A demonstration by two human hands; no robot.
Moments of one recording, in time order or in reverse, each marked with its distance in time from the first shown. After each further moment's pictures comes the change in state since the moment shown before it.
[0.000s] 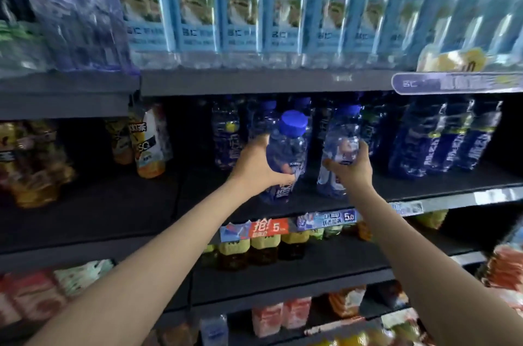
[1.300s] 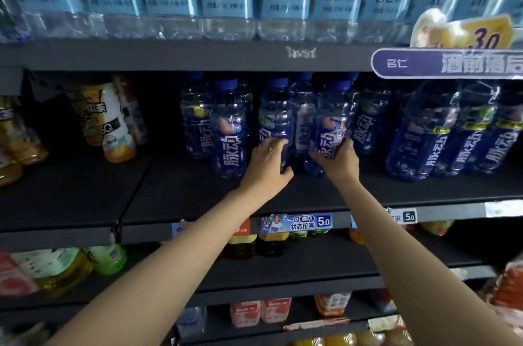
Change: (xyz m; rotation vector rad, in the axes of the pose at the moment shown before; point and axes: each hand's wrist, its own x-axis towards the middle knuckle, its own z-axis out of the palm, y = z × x) left_hand 0.054 -0.014 0.115 0.338 0.001 -0.054; right_hand 0.065 0.038 -0.004 -0.186 -0.117 -0.015
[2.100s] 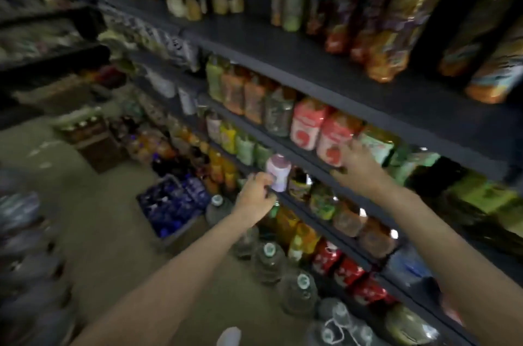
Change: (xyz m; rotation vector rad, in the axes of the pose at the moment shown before) left_hand -0.489 -0.310 -0.208 -0.072 0.250 -1.066; right_hand -0.404 -0.196 0.324 -0.429 -0.959 -1.038
